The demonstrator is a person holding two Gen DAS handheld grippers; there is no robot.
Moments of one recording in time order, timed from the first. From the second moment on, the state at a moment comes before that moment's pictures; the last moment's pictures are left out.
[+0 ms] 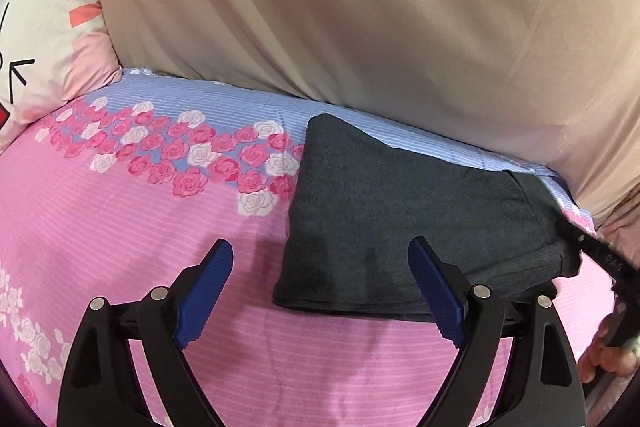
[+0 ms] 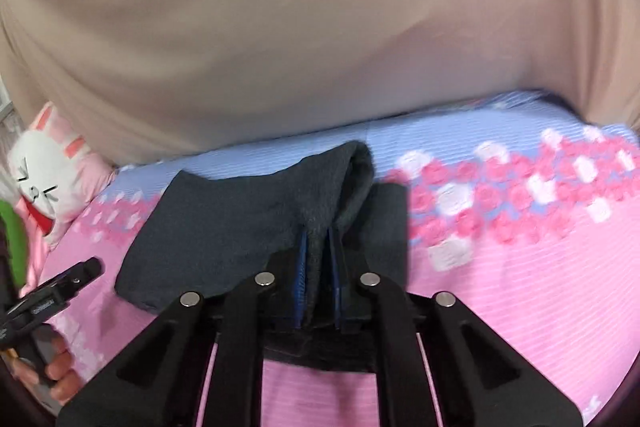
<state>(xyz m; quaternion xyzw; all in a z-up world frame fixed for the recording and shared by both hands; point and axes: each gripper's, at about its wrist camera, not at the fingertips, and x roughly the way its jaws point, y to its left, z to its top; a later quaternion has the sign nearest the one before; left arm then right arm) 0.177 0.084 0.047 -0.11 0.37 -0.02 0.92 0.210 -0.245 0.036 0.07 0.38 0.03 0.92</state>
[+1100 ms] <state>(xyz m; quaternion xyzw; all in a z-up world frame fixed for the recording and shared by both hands) 0.146 0.047 0.043 -0.02 0.38 0.00 0.93 0.148 -0.242 0.042 0.10 0.38 0.05 0.92</state>
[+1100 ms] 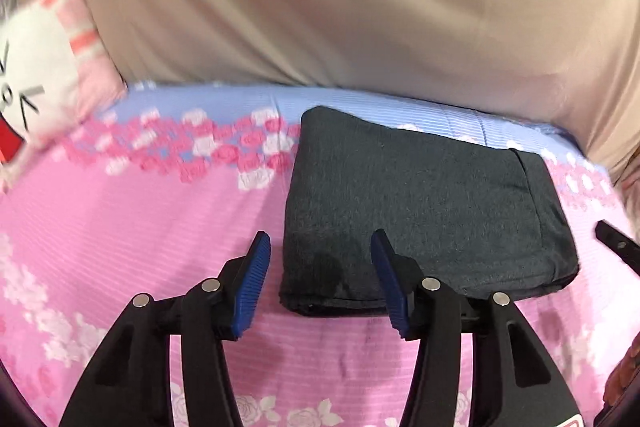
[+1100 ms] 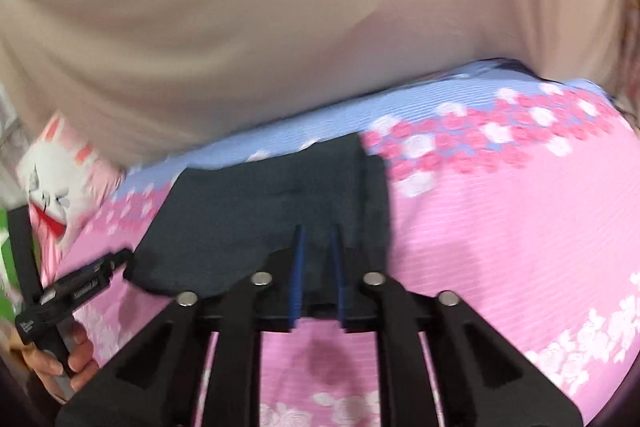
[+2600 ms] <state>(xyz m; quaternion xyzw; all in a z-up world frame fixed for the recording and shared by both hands) -0.001 0.029 0.016 0.01 0.31 0.03 0.95 -0.045 -0.196 0.031 0.02 0.31 -0.06 0.95</state>
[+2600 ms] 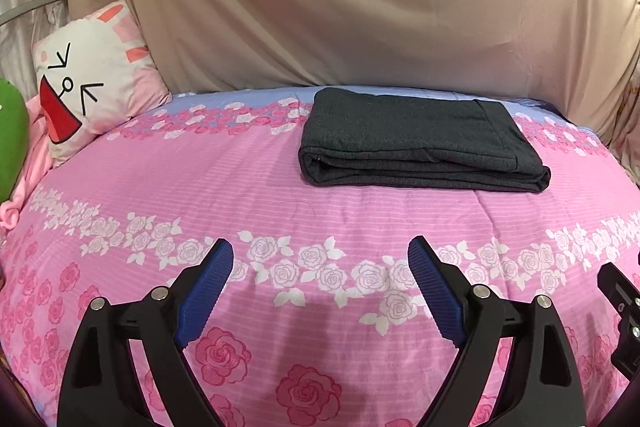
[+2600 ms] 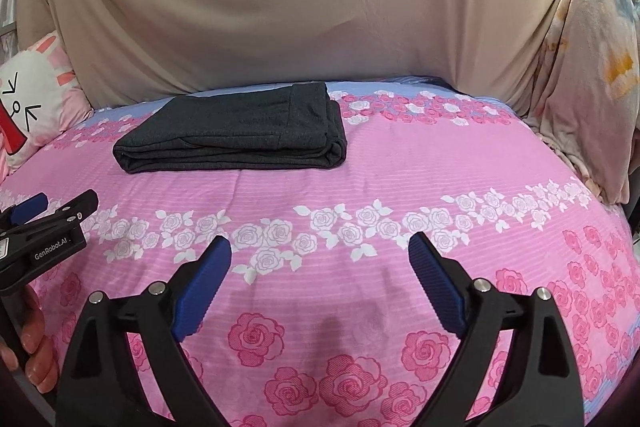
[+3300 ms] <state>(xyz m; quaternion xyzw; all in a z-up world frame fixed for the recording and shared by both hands) 0.001 0.029 0.016 0.01 0.32 0.02 0.95 -0.040 -0.196 0.027 0.03 0.32 -0.05 0.94</state>
